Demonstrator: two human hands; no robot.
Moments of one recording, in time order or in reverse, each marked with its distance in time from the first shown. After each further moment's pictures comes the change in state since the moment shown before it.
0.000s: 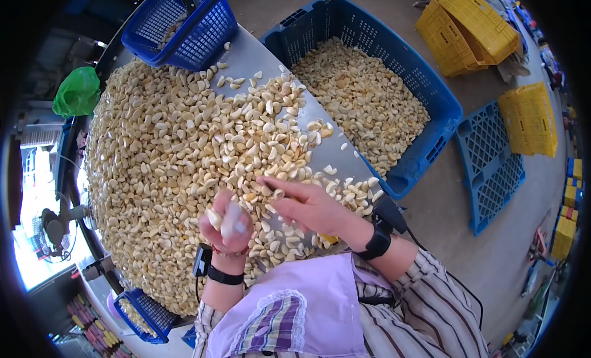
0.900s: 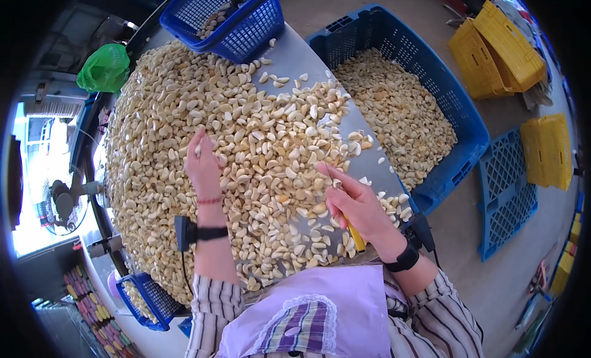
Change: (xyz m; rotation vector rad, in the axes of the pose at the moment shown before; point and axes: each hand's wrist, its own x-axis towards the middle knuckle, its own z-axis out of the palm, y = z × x) left_hand 0.041 0.133 -0.071 1.405 0.890 0.534; right_hand 0.010 0.012 -0.005 0.243 0.240 -0.040
